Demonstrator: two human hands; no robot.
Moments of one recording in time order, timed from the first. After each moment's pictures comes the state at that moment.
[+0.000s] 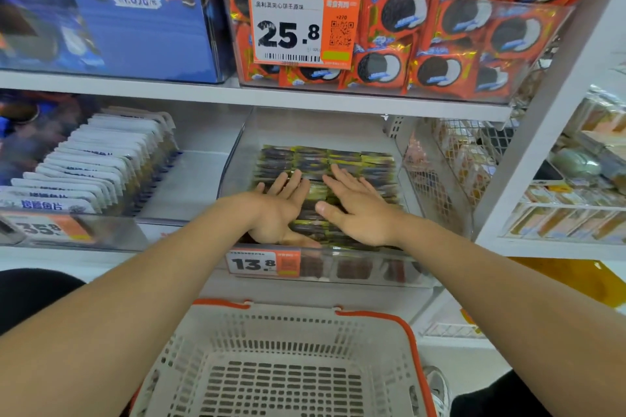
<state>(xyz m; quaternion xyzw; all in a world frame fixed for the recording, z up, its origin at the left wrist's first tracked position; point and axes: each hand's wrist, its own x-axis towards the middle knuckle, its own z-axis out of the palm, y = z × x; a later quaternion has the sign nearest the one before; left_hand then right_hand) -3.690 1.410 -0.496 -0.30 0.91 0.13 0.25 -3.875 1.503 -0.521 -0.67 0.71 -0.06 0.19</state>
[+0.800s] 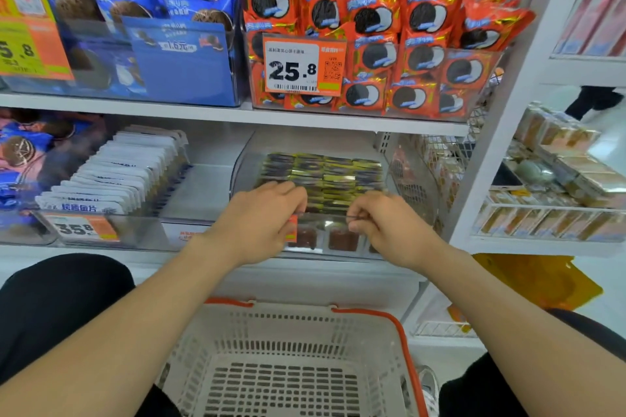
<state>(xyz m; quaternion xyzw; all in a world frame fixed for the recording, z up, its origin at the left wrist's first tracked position) -3.632 1.472 -0.474 -0.25 0.96 0.00 -0.14 -3.864 1.589 -0.476 -0.69 0.69 -0.19 0.07</state>
